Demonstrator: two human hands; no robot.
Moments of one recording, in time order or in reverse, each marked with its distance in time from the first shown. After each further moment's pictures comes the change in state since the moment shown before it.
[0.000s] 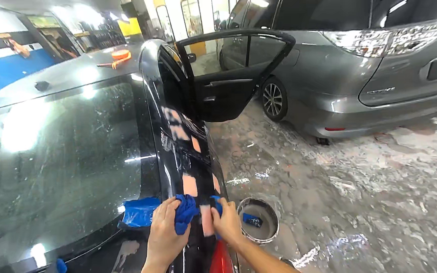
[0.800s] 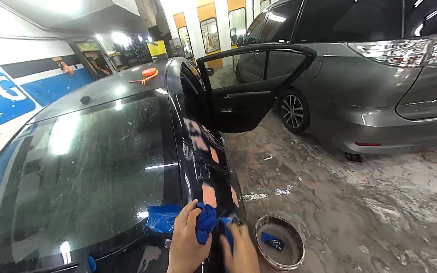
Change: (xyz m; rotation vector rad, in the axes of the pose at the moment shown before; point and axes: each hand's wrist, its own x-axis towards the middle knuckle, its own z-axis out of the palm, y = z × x) left_hand -0.004 -0.002 -0.001 -0.053 0.029 -0.013; right_hand -0.060 -0.030 0.002 0.014 0.072 -0.187
